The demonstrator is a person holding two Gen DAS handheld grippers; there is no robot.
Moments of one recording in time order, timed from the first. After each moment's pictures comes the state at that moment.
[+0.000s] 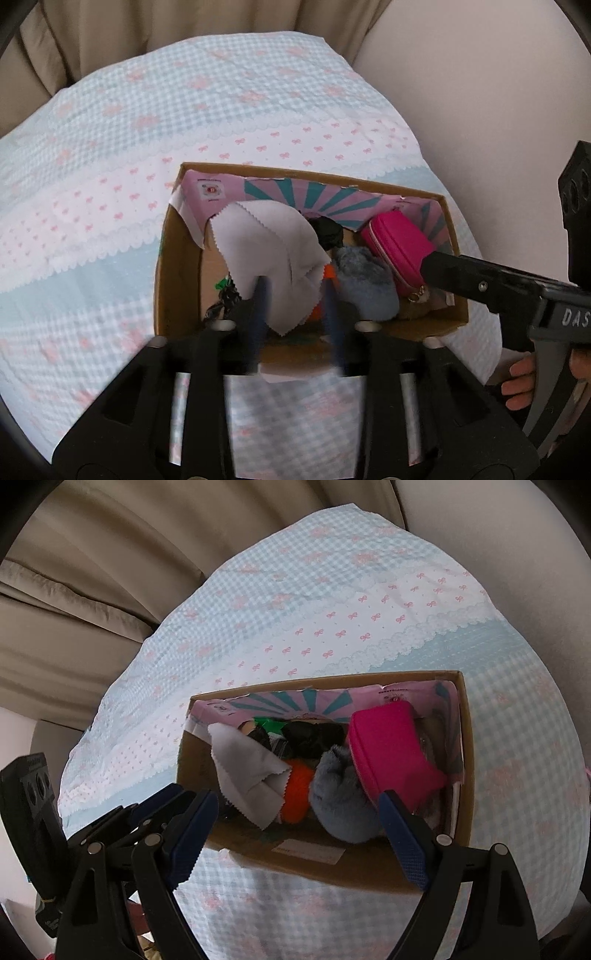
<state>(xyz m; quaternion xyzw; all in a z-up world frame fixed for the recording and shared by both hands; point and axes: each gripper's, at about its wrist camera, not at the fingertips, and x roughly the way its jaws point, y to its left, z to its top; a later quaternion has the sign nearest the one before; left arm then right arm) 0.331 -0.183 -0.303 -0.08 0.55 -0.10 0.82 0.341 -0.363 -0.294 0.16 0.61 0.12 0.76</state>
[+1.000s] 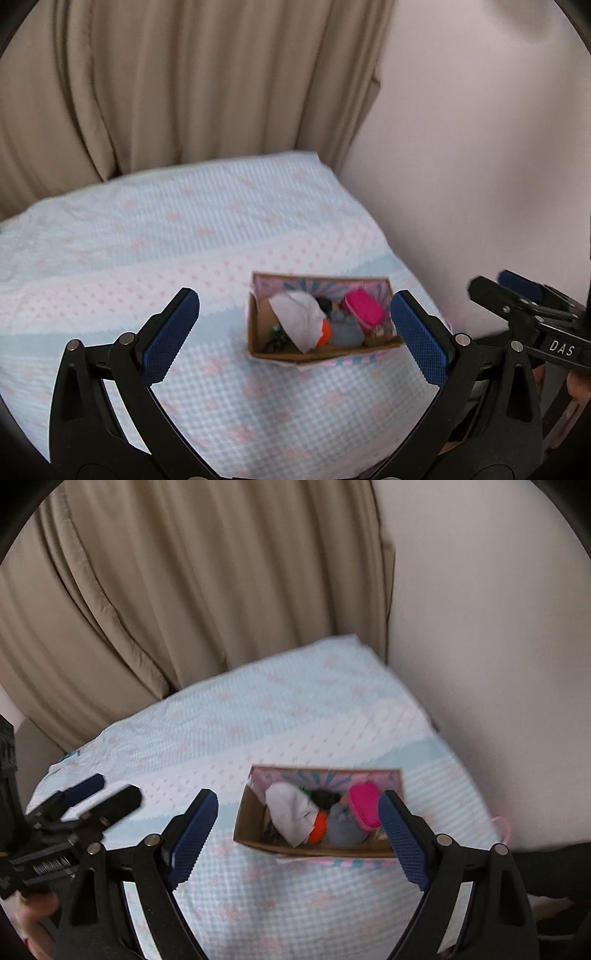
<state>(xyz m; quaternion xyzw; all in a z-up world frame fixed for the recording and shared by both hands) 0.241 -0.104 -0.136 -0.08 0.39 -0.10 0.91 0.234 -0.288 -0.054 0.05 0.45 0.04 0.89</state>
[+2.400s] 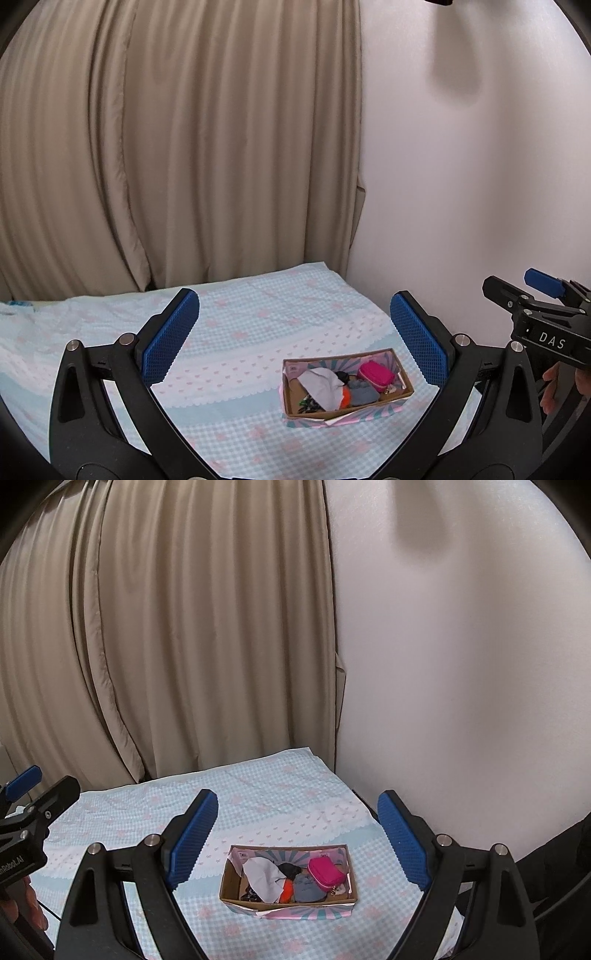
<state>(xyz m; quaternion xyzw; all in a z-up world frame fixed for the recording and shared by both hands) 0.111 -0.075 -0.017 -0.02 0.18 -0.08 0.98 0.117 -0.249 0.049 0.00 0.25 -0.06 0.97</state>
